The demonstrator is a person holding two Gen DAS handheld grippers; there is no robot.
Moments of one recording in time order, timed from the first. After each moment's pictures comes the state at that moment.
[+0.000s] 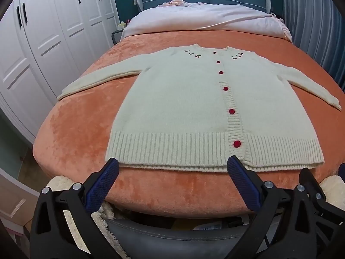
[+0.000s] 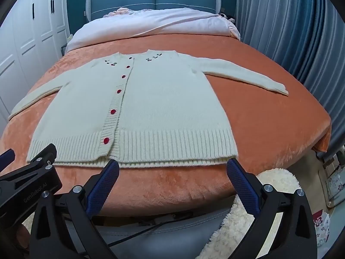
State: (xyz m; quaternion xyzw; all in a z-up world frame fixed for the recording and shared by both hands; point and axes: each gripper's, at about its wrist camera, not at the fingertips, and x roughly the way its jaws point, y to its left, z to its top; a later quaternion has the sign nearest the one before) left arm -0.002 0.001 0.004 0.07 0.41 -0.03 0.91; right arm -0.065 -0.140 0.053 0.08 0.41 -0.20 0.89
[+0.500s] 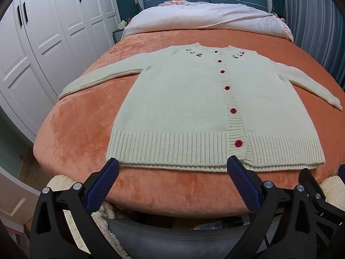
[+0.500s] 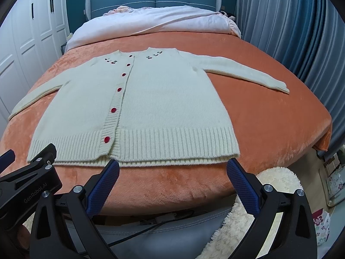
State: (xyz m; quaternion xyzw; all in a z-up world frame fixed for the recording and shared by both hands) left arm -0.002 0.001 0.002 0.07 0.42 -0.03 0.90; right arm -0.063 -0.138 0.051 0.08 0.42 -0.20 0.88
